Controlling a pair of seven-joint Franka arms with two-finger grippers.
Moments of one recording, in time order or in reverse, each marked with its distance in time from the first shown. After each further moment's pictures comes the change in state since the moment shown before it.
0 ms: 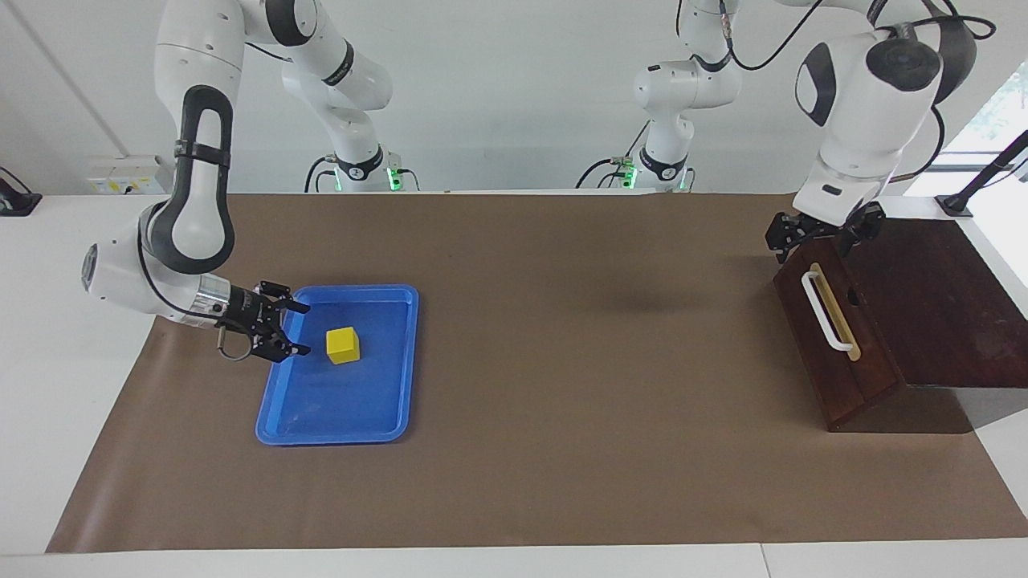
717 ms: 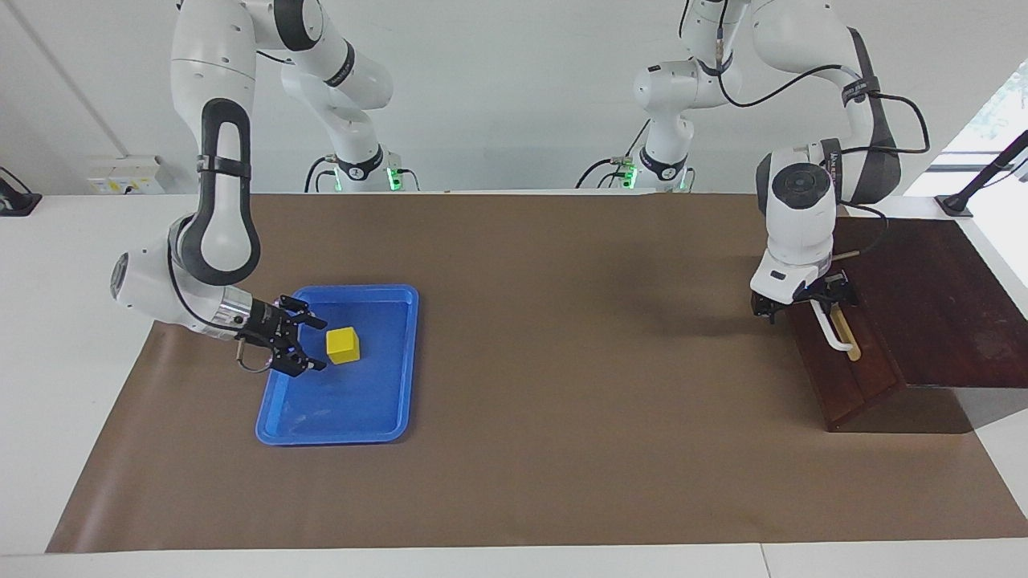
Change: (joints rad) left arm 0.029 0.076 0.010 -0.186 0.132 0.276 -0.181; right arm 0.055 0.013 0.007 -0.038 0.025 0.124 -0.001
